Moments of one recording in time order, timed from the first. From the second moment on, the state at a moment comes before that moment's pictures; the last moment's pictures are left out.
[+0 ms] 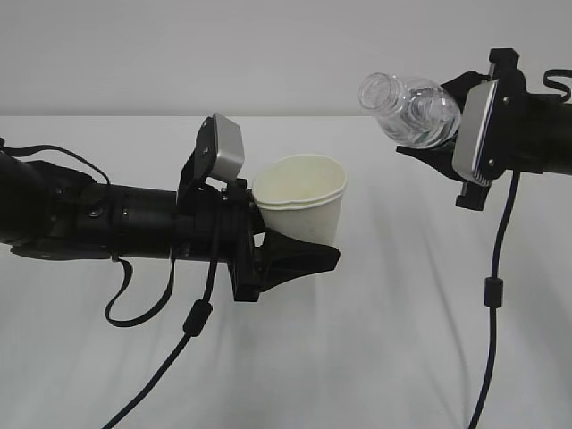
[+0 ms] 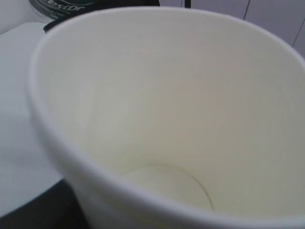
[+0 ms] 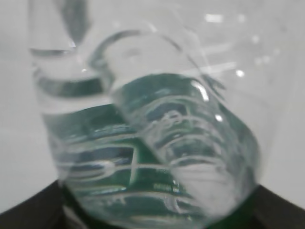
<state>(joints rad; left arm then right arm) -0.46 1.98 -0.94 1.19 -1.03 -0.69 0.01 1.70 -0.87 -1.13 -0.77 -0.31</state>
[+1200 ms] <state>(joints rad) -0.50 1.98 -0.97 1.20 -0.99 -0.69 0.01 1.70 -0.93 -1.25 -0.73 -0.34</state>
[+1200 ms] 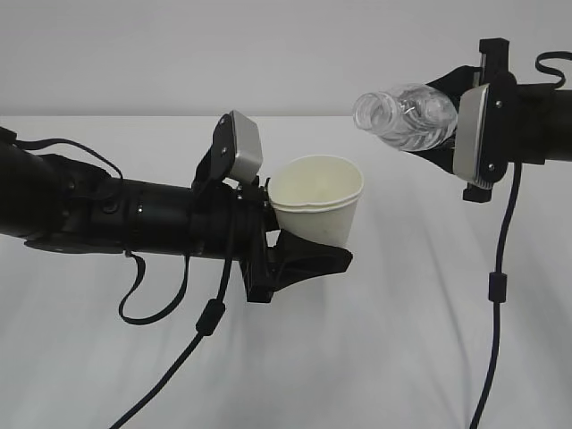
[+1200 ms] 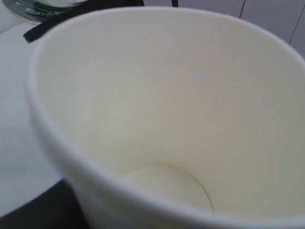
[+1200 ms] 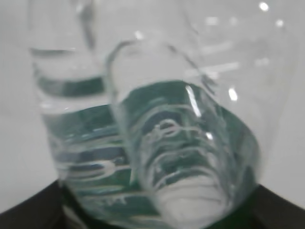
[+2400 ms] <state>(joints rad) -0.53 1.98 -0.98 1.20 -0.99 -0.69 0.01 1.70 -0.97 -1.31 -0.71 -0.35</state>
